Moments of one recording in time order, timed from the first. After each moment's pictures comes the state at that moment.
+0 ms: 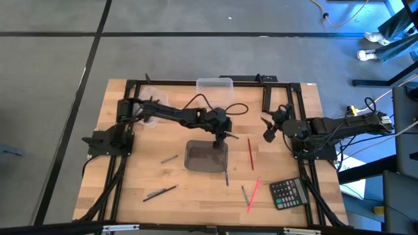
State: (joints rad) left arm 0.14 2.02 1.35 -0.05 0.10 0.12; right arm 0.11 0.65 0.43 -0.44 0.73 0.29
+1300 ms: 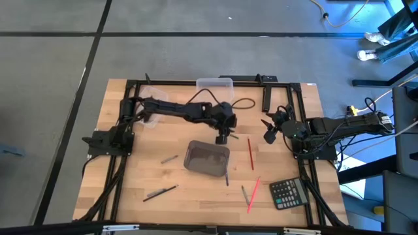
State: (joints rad) left arm 0.16 2.04 1.55 -0.27 0.08 0.24; right arm 0.11 0.65 0.43 -0.48 0.71 0.33
